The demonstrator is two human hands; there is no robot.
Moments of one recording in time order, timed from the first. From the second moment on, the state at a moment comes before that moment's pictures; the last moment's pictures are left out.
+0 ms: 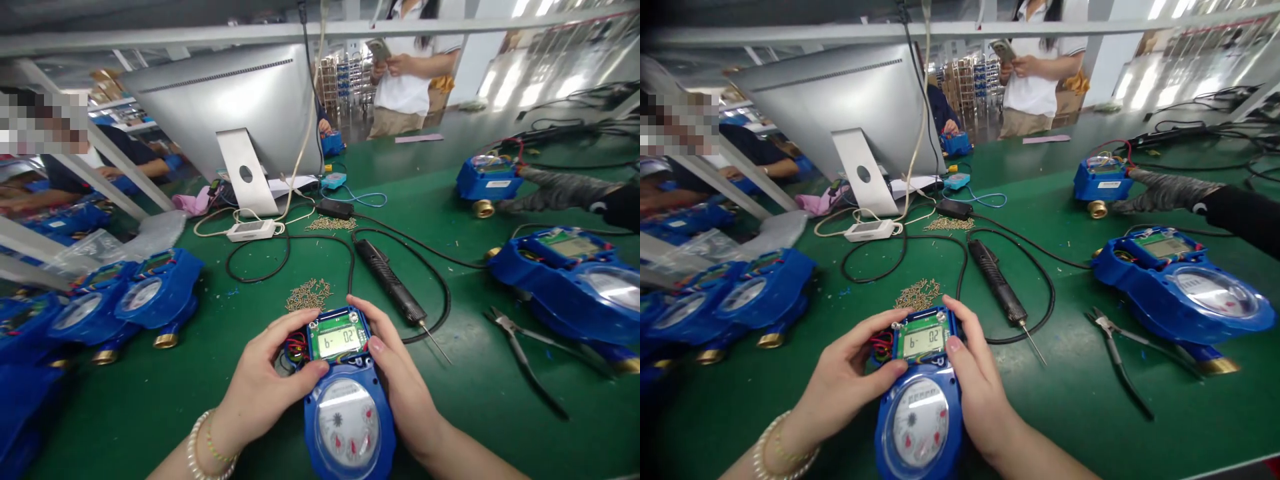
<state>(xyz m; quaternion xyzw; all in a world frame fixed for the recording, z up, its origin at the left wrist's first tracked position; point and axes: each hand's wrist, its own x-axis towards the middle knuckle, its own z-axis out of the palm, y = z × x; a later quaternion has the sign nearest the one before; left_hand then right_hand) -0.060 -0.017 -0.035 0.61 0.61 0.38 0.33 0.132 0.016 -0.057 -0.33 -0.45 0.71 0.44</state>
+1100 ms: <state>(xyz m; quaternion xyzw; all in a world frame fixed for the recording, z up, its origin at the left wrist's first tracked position) -0.047 -0.010 -0.017 0.64 0.62 0.33 0.33 0.153 0.043 -0.051 -0.31 -0.65 0.63 0.29</state>
